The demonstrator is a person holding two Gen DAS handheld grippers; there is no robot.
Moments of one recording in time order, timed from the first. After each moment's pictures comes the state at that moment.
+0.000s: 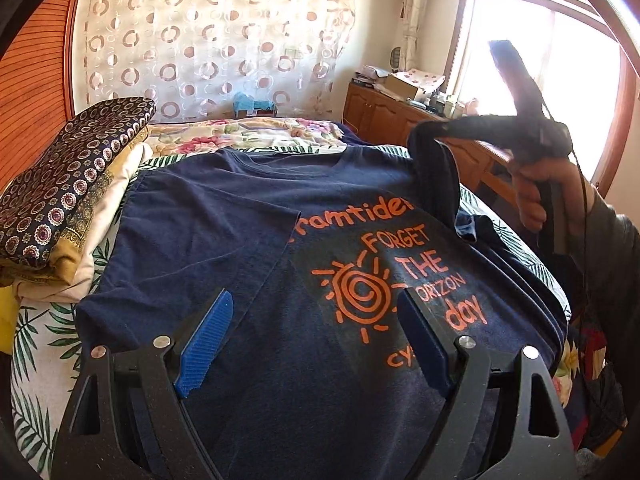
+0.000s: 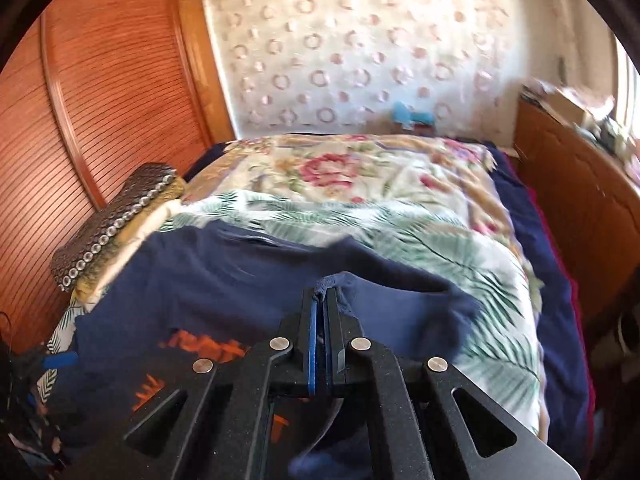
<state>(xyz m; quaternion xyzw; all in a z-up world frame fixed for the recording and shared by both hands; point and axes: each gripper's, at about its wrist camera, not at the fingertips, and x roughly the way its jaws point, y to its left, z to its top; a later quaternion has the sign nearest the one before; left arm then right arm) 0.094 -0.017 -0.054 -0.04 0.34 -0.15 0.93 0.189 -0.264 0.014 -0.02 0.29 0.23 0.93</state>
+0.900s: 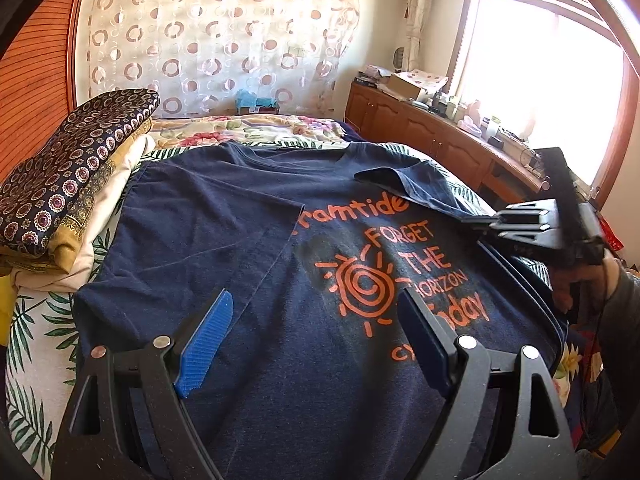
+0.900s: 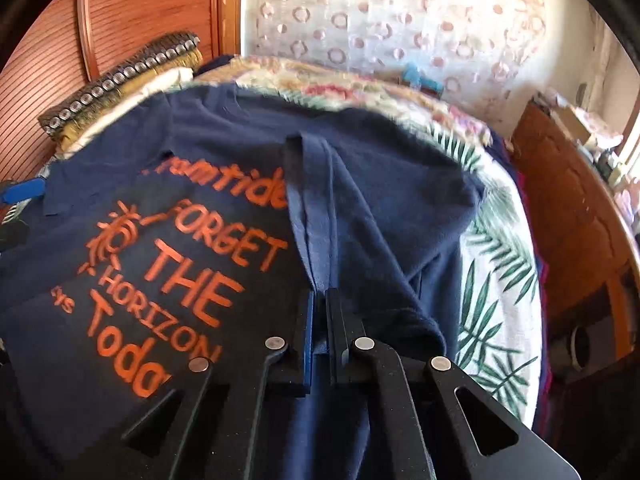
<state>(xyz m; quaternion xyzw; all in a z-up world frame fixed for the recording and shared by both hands) 0.092 -0.017 -0.059 -0.05 0.34 -0.15 0.93 0.135 -0.224 -0.047 -0.15 0.36 0.20 0.90</state>
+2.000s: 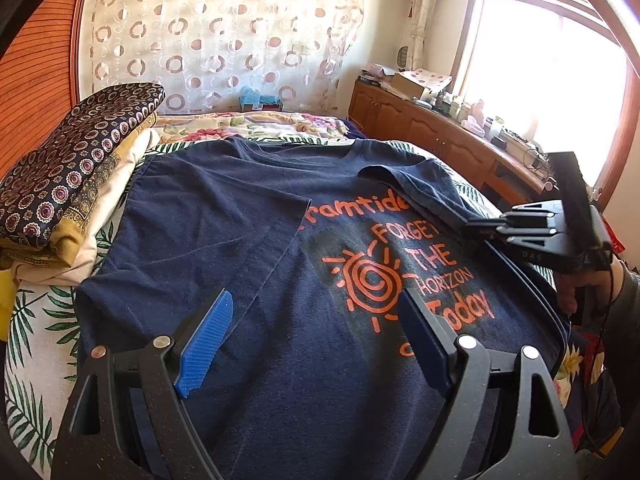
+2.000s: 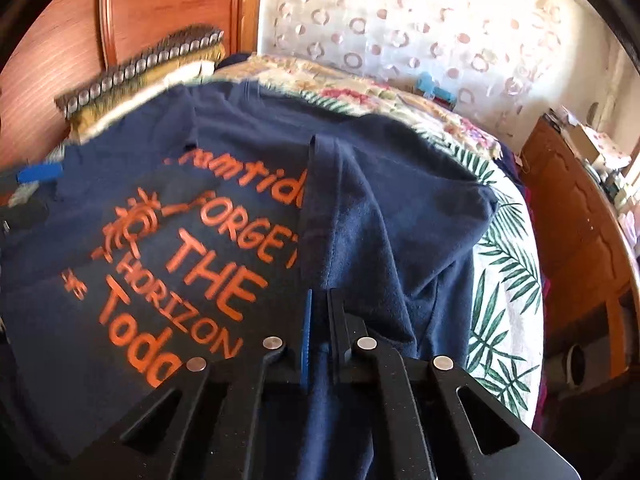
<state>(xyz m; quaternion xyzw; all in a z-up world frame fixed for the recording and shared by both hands) 0.094 -0.015 -0.061 -0.05 0.35 -0.14 0.92 0.132 -0.216 -0.059 -0.17 0.35 0.22 0.90</state>
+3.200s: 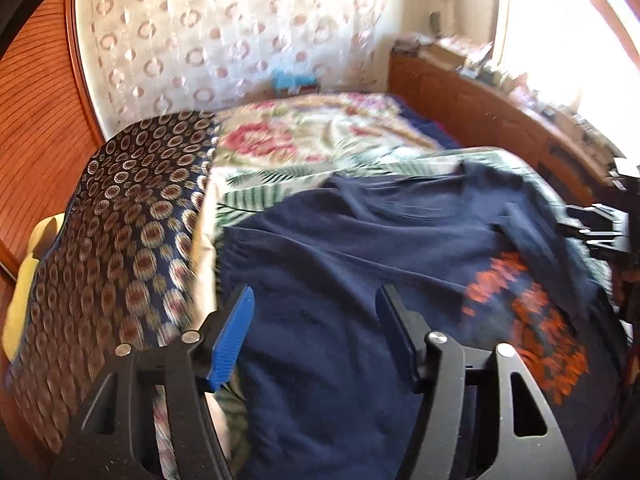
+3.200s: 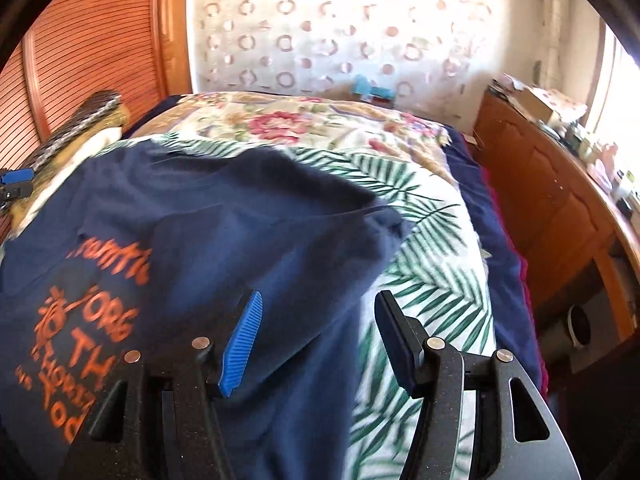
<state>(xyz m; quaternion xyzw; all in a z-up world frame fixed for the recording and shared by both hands) 0.239 0.059 -0.037 0.03 0.41 -0.07 0.91 0.217 -0.269 -0.058 -0.09 0.34 0.13 0.93</state>
